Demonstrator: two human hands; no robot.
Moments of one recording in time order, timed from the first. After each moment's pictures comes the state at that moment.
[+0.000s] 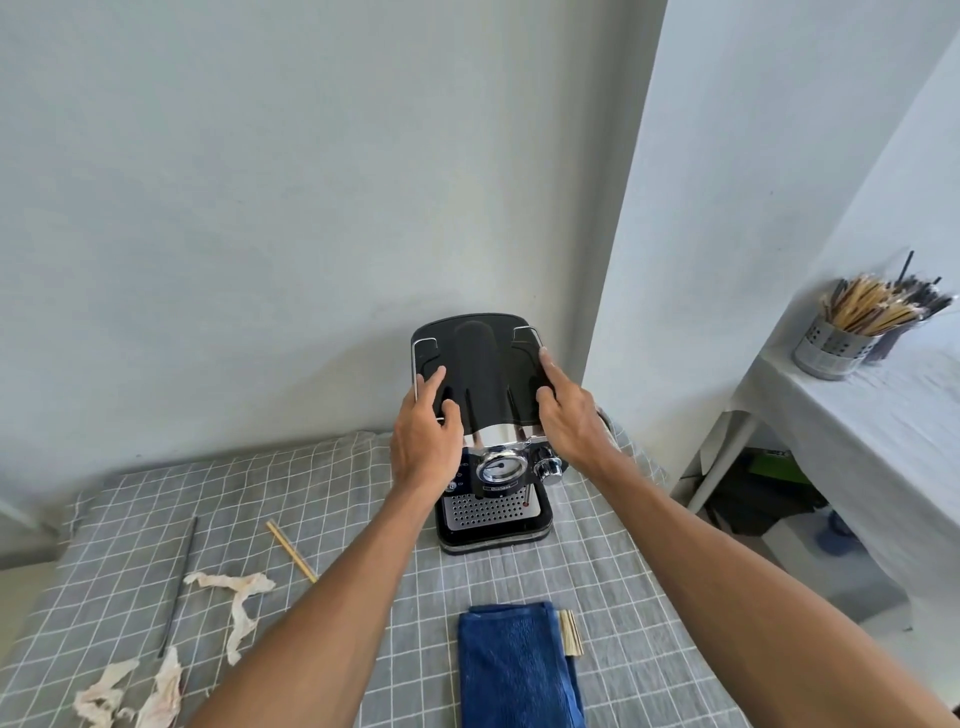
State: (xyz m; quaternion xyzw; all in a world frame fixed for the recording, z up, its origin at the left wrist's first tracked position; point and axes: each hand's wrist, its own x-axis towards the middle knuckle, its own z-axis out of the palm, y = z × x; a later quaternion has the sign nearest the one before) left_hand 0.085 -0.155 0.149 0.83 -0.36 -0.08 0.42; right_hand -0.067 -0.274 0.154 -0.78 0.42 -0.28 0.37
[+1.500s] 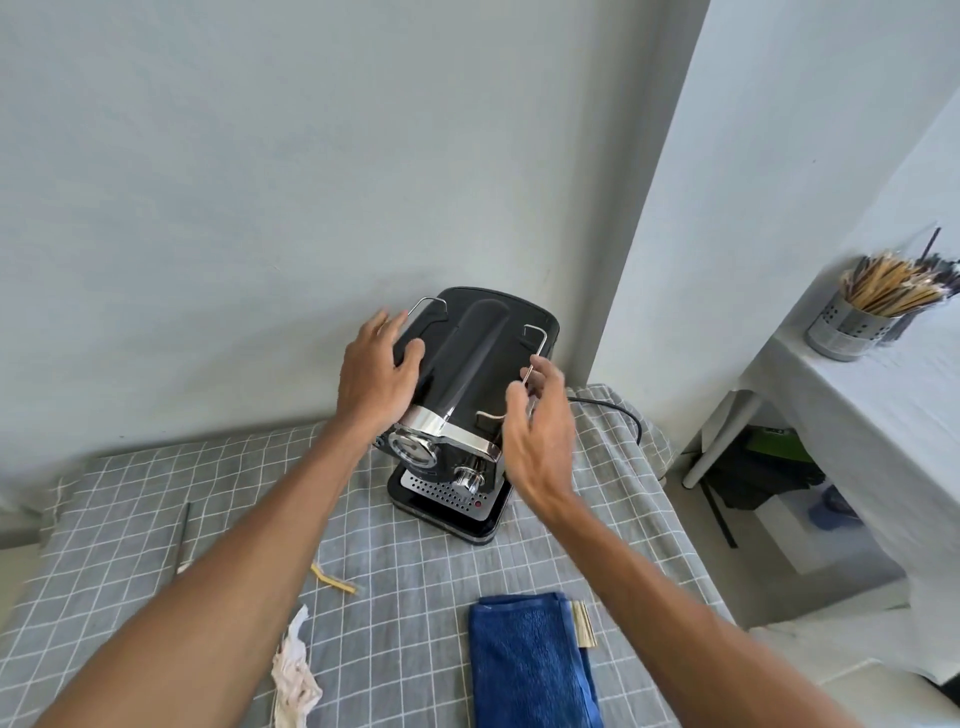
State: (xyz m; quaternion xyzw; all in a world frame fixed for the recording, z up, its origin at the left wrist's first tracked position) left_hand 0.187 -0.164 0.175 0.81 -0.46 -0.06 0.36; right_hand -0.011 -0.193 0.153 -0.65 0.48 -0.42 0.41
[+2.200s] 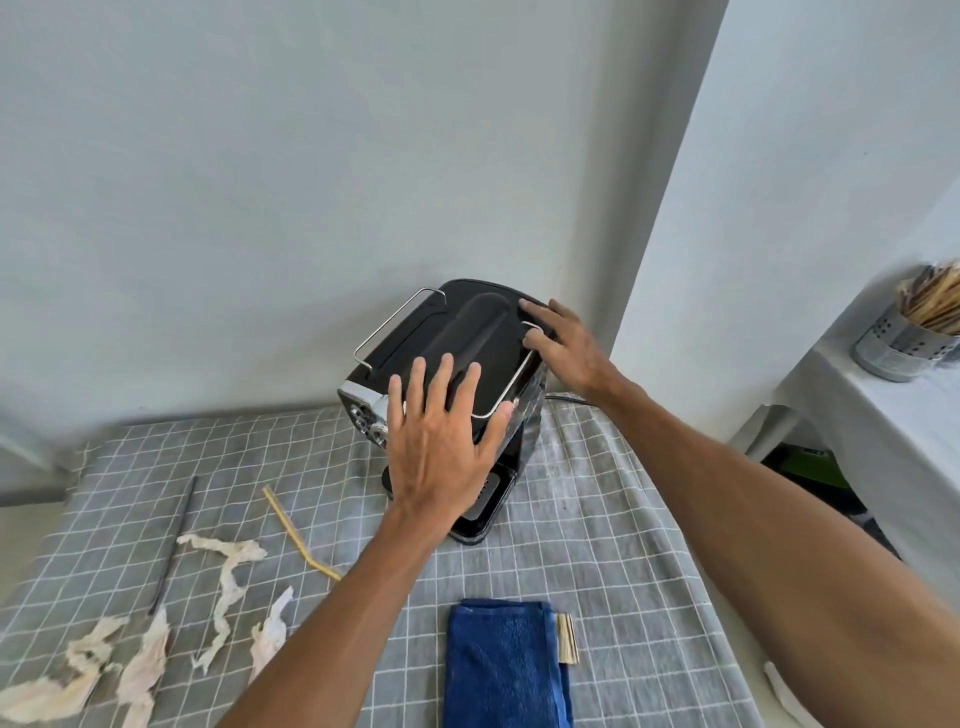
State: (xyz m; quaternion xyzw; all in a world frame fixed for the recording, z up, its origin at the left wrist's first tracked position) left_hand 0.061 -0.145 0.145 0.84 -0.49 0.13 0.19; right_hand -0.027 -0.351 0.159 -0.82 0.35 -0.19 0.41
